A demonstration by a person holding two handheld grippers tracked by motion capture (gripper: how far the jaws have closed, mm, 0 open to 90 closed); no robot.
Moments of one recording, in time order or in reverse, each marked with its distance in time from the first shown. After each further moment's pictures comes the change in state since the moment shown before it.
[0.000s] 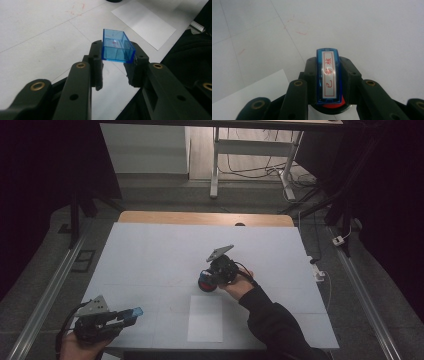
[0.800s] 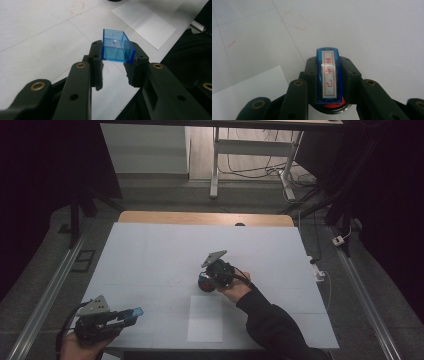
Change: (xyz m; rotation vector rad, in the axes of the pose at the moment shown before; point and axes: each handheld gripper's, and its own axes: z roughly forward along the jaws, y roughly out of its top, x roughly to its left) left arm 0.000 0.001 0.001 0.006 -0.002 -0.002; right arm 0.016 0.002 0.005 0.033 -0.087 -0.094
